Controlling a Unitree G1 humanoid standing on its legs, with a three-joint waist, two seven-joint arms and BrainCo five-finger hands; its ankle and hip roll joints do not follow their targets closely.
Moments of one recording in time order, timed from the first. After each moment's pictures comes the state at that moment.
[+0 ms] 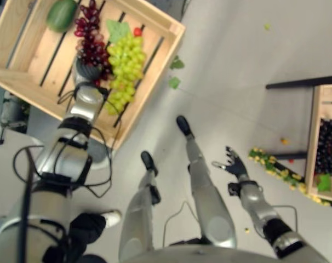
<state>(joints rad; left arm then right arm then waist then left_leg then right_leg) -0.93 0.56 -0.37 0.90 -0.33 -0.12 0.43 -0.15 -0.36 0.34 0.69 0.30 -0.23 -0.21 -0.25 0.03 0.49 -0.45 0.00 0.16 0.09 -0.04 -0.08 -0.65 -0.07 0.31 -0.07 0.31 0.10</state>
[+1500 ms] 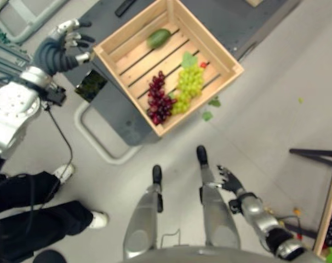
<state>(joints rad) -0.69 1.29 -0.43 0.12 -0.62 -0.25 0.04 -0.12 -0.37 0.41 0.76 0.22 -0.19 -0.04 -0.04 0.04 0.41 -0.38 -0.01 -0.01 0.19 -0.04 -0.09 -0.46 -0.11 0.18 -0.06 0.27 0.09</state>
